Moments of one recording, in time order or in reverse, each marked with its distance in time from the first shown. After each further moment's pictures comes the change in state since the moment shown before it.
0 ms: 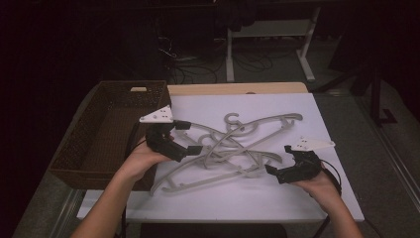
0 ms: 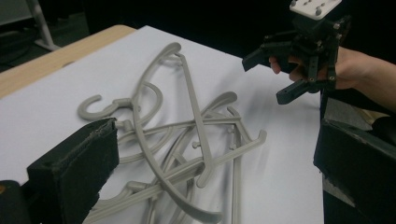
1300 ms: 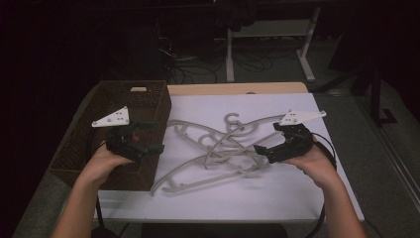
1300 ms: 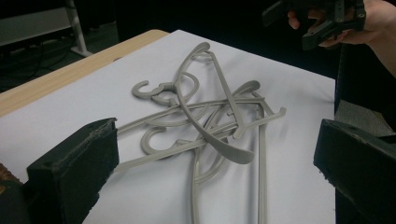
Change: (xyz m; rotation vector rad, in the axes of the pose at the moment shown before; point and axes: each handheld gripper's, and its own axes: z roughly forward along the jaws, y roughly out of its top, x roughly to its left) left arm 0.024 -0.031 -0.090 -0.056 0.083 0.003; right arm 0.016 0.085 -0.006 0.000 0.049 -0.098
